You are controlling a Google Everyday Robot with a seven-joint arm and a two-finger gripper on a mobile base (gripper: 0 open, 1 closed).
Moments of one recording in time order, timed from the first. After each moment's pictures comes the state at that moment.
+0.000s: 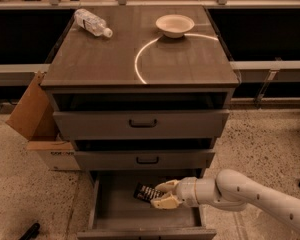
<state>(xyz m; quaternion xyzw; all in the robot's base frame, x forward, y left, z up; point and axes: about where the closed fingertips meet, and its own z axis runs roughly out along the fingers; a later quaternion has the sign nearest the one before) 0.465 -0.042 0.462 -0.43 0.74 0.38 0.35</state>
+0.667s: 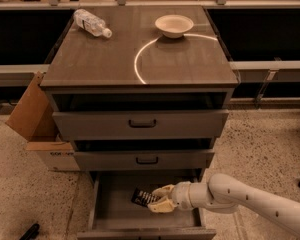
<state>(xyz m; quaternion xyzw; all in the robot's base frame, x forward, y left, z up) 0.469 -0.033 0.409 -0.42 0.75 0.39 0.33</state>
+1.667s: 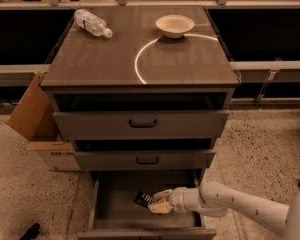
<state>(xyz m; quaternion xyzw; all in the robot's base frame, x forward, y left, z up) 0.497 -0.038 0.308 -0.38 0.79 0.36 0.31</state>
